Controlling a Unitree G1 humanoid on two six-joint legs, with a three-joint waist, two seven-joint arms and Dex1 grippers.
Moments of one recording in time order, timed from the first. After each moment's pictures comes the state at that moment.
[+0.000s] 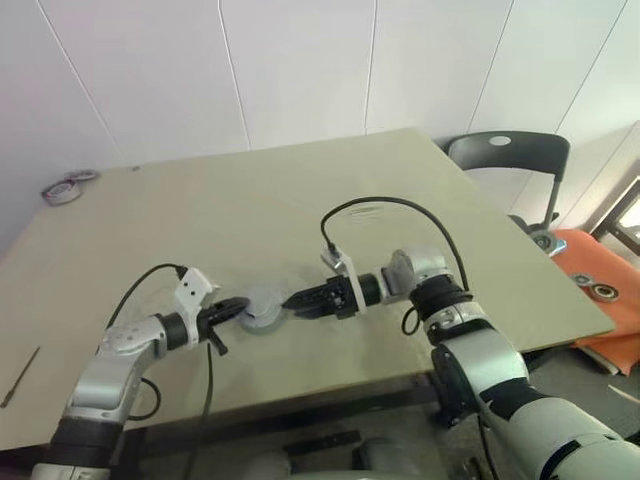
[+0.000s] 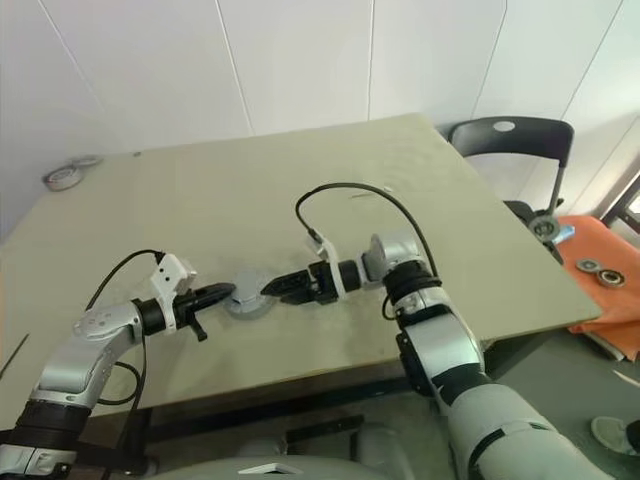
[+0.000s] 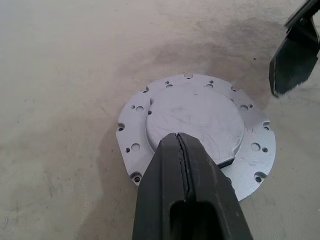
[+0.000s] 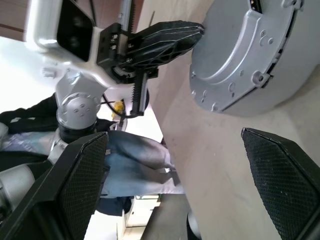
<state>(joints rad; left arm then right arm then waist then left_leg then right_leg) -0.04 0.60 0.02 -0.02 -0.32 0.32 -0.84 -0.92 -0.11 0.14 0.82 0.33 1.32 1.22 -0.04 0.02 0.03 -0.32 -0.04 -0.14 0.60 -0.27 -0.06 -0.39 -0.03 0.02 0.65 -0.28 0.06</state>
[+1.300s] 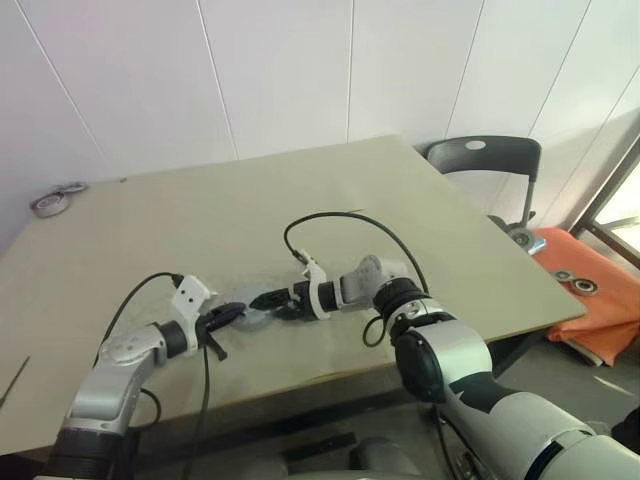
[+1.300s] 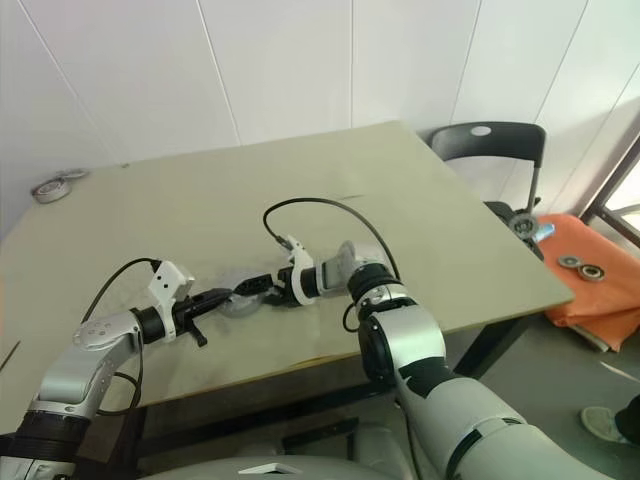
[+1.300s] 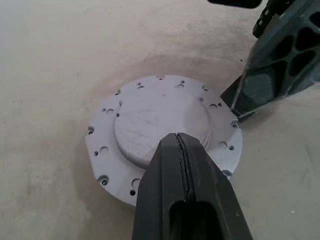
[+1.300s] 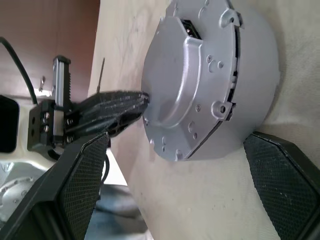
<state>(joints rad) 0.00 0.58 0.02 -0.03 -0.32 0.32 -0.78 -1.04 0.10 -0.15 1.17 0.34 1.06 0.71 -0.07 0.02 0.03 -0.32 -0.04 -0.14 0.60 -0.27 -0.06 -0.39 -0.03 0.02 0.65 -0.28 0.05</state>
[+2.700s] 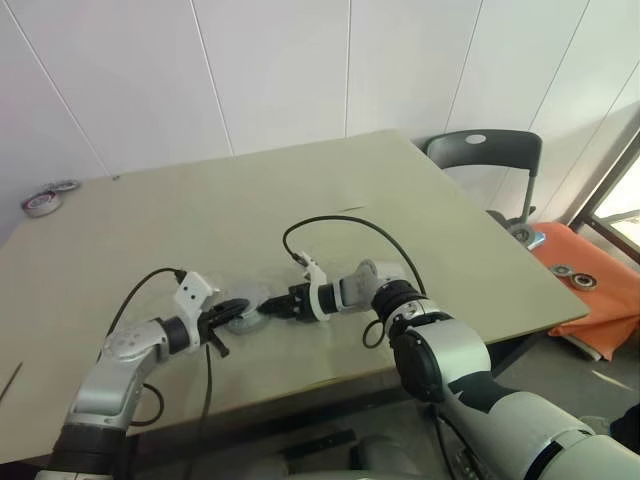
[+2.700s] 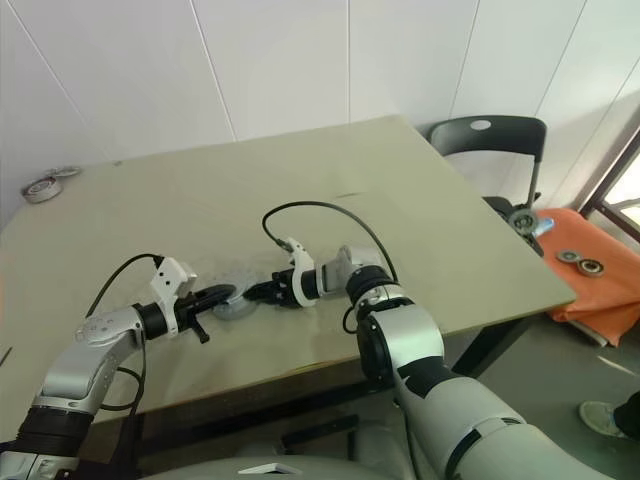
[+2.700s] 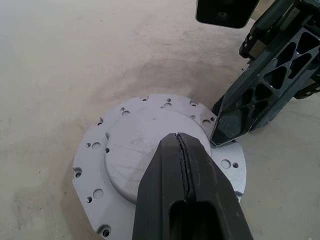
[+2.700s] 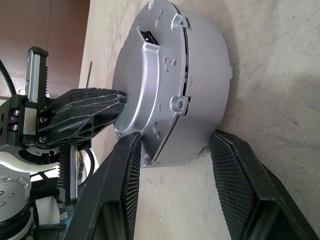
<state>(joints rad) -0.02 0.58 0.02 -0.02 -0.32 0.30 -0.80 -1.04 0.10 -0.13 1.21 0.28 1.00 0.76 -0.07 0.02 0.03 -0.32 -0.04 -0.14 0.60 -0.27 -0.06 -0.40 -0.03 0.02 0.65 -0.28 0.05</state>
